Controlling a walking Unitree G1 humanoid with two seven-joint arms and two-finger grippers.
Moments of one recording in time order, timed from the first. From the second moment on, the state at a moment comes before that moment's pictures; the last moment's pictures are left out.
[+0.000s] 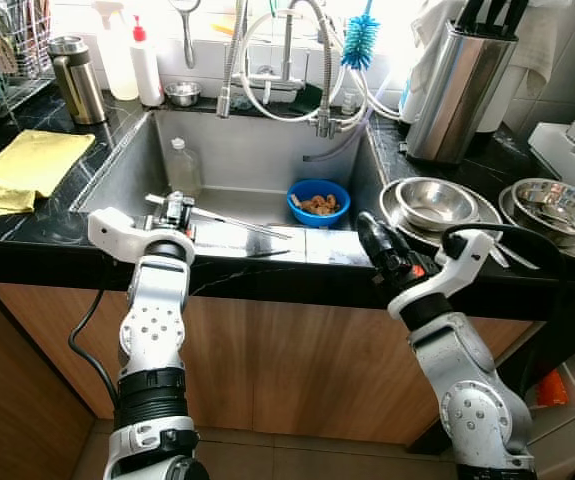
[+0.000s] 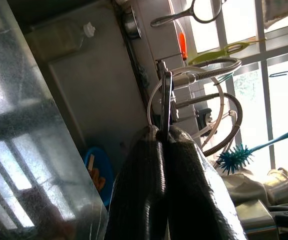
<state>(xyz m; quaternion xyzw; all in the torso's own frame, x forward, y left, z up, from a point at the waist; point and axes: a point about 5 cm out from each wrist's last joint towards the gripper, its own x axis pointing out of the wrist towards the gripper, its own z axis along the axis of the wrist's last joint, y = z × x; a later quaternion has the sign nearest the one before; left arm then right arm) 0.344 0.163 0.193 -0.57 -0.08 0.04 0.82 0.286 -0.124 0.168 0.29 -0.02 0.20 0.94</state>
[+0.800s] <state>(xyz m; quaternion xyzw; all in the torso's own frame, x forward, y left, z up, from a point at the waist) 0.345 0.161 0.197 -0.55 -0.09 0.03 0.83 0.289 -0.135 0.175 0.10 -0.08 0.11 0.98</state>
